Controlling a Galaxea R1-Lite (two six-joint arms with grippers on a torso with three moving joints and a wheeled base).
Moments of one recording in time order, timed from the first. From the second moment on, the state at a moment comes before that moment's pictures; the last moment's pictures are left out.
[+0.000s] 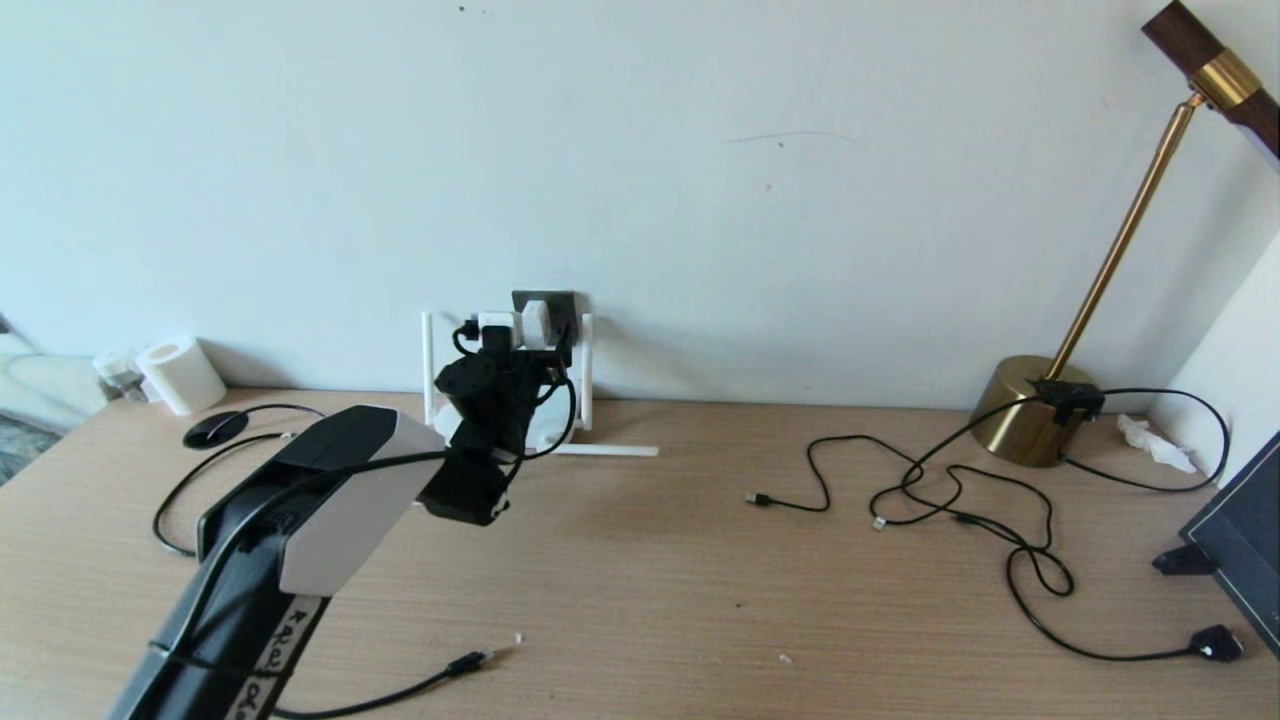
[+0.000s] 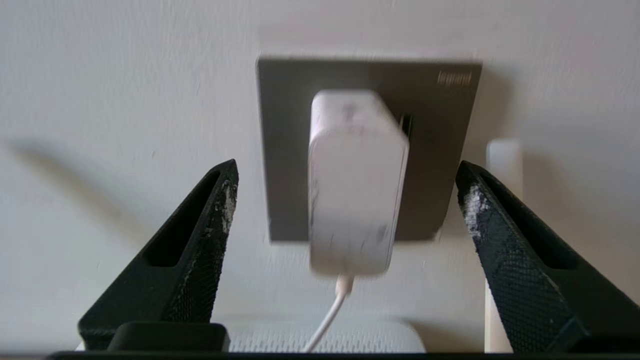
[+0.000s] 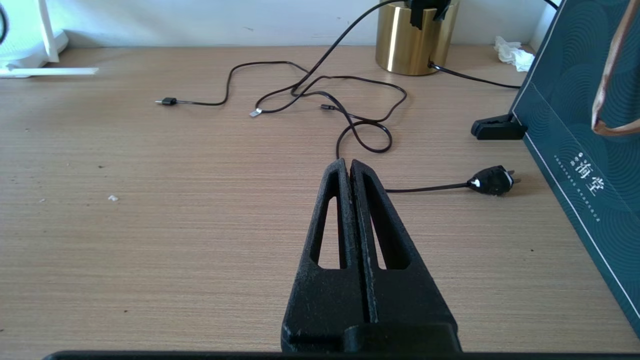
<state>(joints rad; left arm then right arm) -0.28 2.68 -1.72 -1.35 0.17 0.10 0.01 0.00 0.00 -0.01 -0.03 0.04</state>
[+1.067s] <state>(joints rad) -0.27 1.75 -0.84 -1.23 -0.07 0.11 0.01 0.00 0.00 -0.01 -0.03 0.04</state>
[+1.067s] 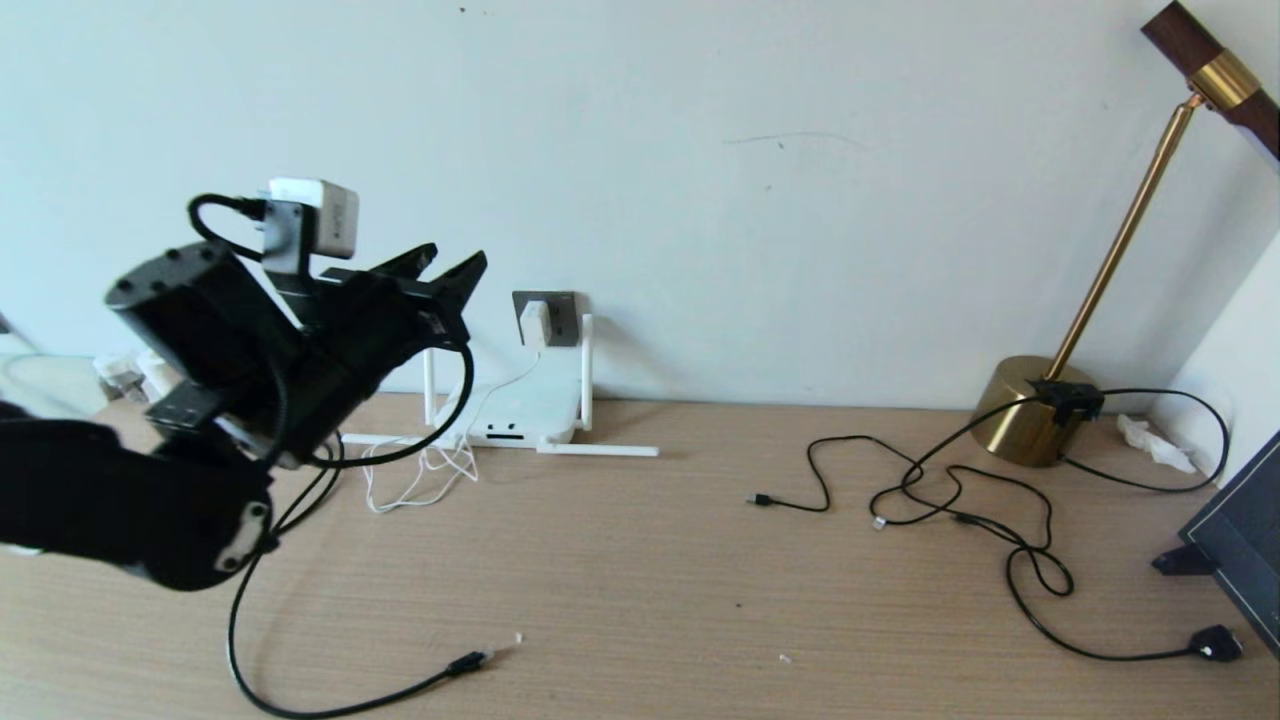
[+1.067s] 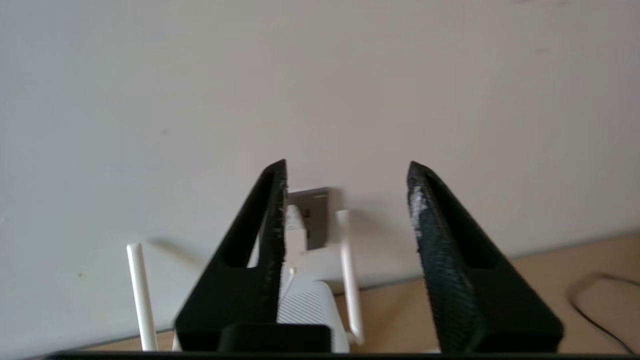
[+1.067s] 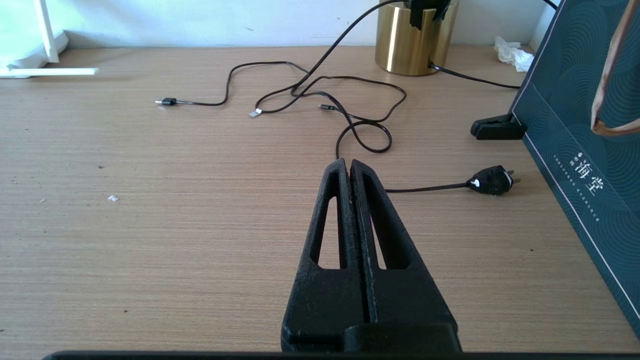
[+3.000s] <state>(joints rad) -0.33 1.56 -0.69 0.23 -0.12 0.88 0.01 0.00 0.00 -0.01 -0.03 0.04</state>
